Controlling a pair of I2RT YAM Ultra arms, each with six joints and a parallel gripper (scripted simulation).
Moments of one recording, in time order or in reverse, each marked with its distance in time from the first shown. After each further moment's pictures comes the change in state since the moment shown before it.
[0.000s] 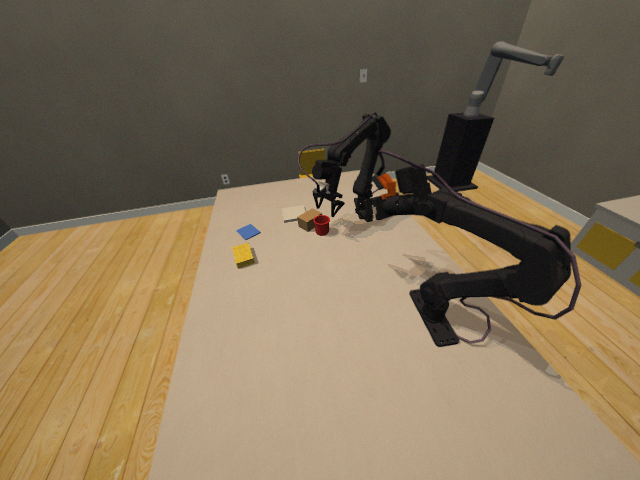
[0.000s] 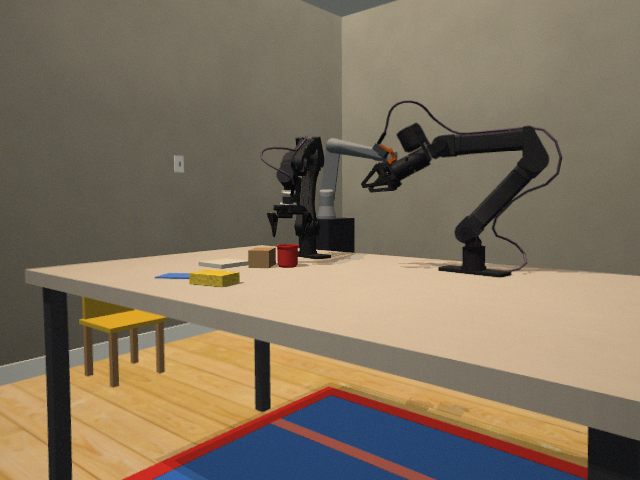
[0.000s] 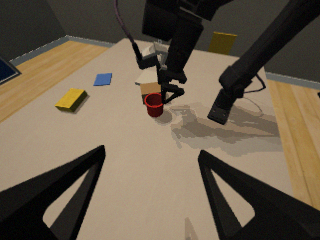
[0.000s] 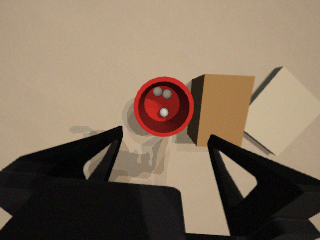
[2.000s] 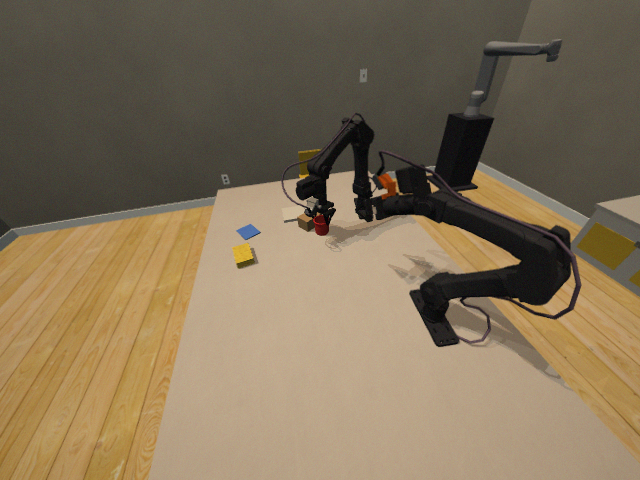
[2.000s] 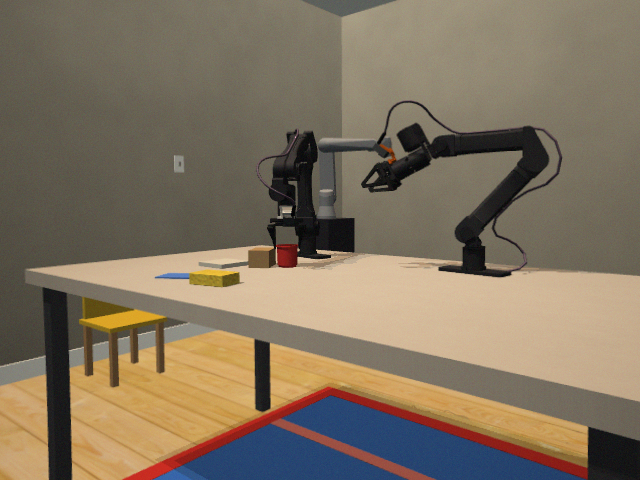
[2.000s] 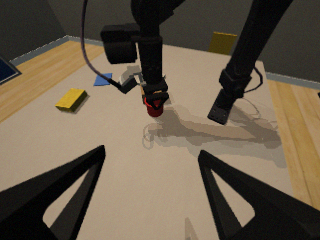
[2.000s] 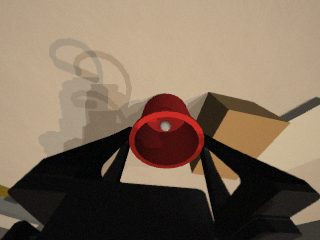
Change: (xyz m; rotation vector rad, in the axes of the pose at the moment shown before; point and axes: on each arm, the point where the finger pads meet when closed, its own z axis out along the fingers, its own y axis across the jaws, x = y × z) left arm 0.000 0.000 0.000 -0.001 0.000 0.000; right arm -0.018 0.004 0.043 -0.046 0.318 -0.171
